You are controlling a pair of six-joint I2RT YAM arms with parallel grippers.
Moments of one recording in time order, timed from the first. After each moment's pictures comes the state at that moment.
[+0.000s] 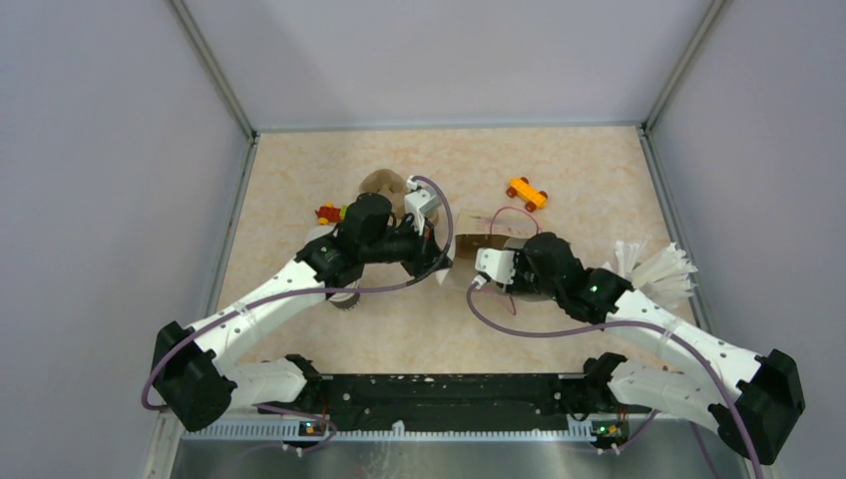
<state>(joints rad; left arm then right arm) -0.72 1.19 0.95 -0.21 0.51 -0.26 0.77 0.96 0.71 -0.47 0.14 -0.82</state>
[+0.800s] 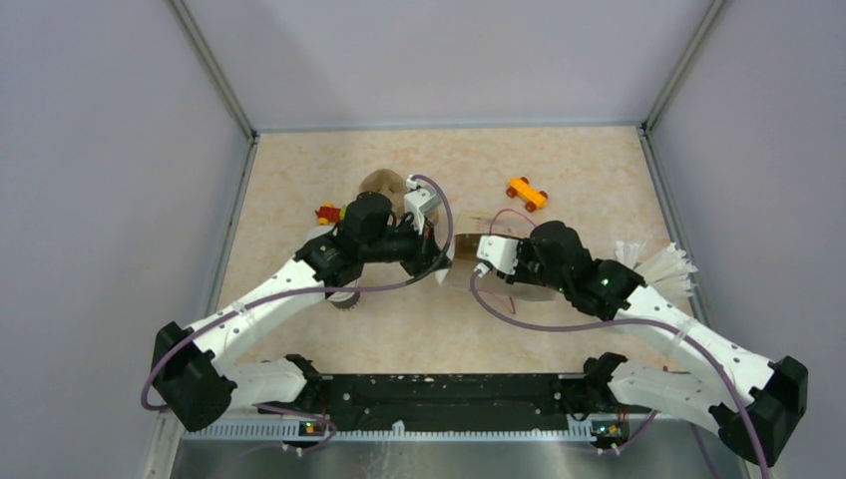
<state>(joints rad) -0.72 1.19 0.97 -0.24 0.50 -0.27 0.76 0.94 0.81 -0.52 0.11 -0.77</state>
